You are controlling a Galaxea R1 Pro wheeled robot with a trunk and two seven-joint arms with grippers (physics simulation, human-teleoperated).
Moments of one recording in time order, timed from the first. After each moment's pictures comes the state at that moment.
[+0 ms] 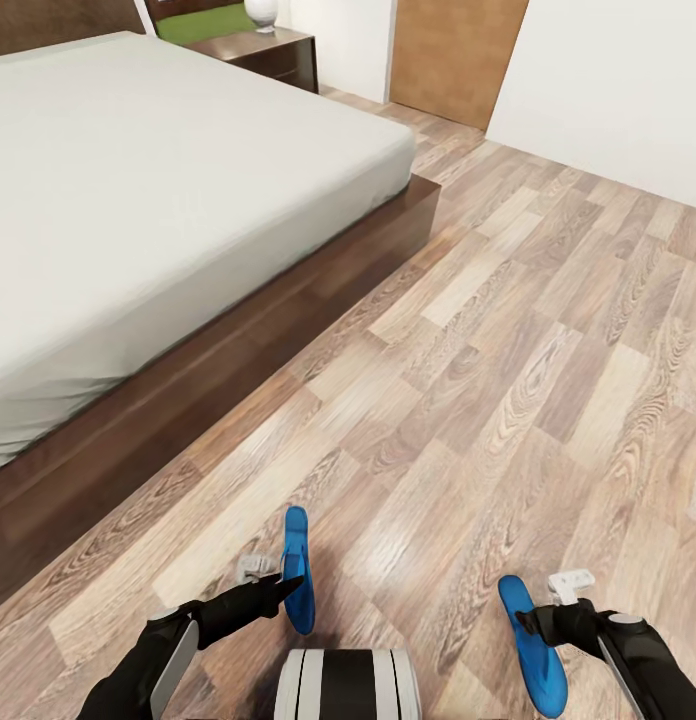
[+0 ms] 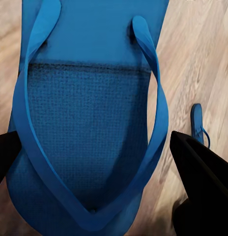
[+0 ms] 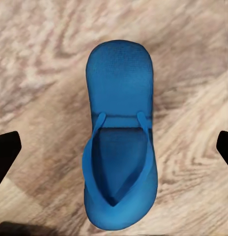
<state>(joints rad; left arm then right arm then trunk) -0.39 0.04 0.01 -0.79 0.24 0.29 -0.75 -0.29 -0.26 -0.14 -0.99 0.17 0.50 0.40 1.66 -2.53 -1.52</state>
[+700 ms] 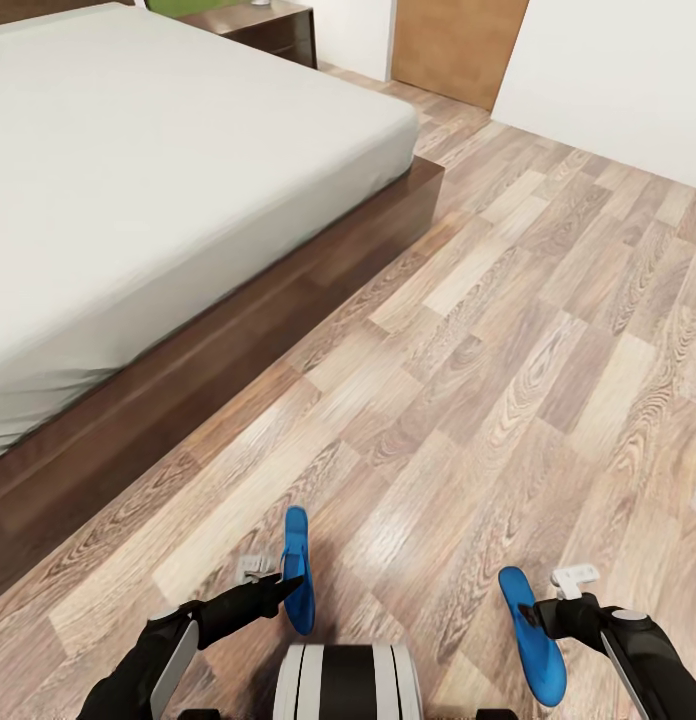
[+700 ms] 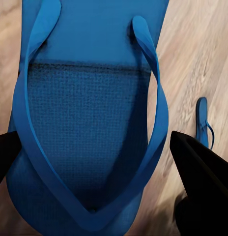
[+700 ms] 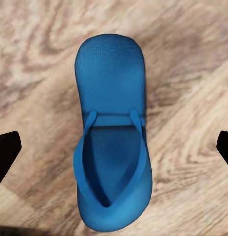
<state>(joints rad) -0.39 0.04 0.01 -0.79 0.24 0.29 -0.75 -0.29 -0.26 -0.16 -1.02 0.18 0.50 0.39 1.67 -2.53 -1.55</state>
